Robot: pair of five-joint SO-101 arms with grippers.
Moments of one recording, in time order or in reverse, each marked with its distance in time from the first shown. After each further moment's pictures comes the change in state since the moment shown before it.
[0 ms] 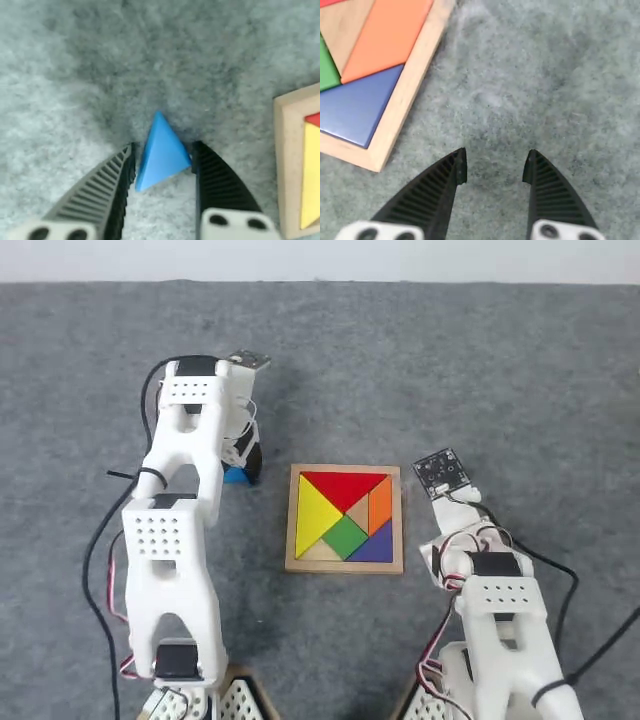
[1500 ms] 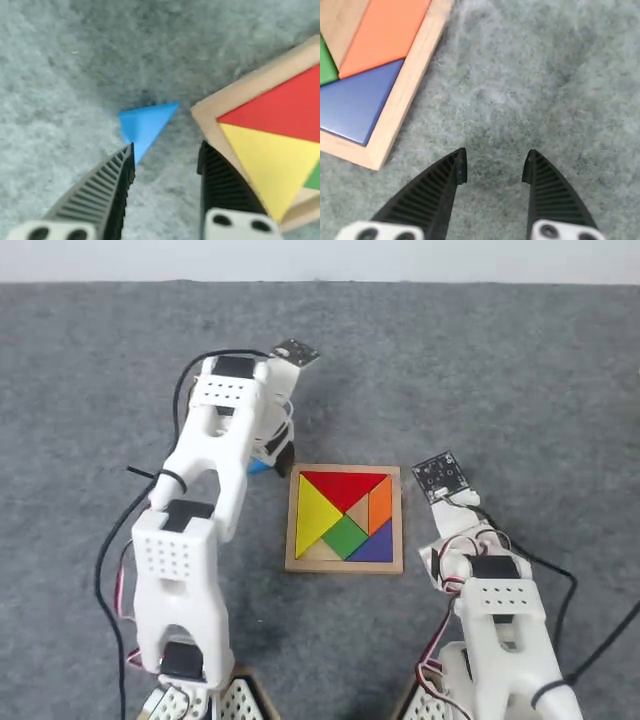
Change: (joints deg) left arm 7.7 -11.8 9.9 -6.7 -5.5; right arm 0.0 0.0 1.8 -1.6 0.0
